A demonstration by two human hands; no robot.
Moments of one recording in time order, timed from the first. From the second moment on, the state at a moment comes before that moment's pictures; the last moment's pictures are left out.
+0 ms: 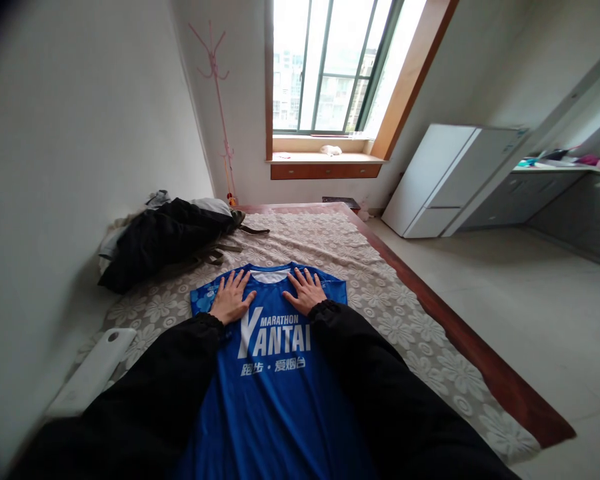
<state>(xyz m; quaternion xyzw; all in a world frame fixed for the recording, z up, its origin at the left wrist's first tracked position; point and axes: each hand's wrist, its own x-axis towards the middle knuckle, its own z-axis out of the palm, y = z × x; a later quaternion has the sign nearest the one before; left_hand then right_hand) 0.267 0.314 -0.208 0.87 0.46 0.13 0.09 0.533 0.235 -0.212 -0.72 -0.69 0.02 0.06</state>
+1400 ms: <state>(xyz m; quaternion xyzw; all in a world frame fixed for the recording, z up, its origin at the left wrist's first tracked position) 0.194 0.216 -0.195 0.86 0.49 0.13 0.06 0.546 0.134 -0.221 -0.72 -0.68 -0.04 0.15</state>
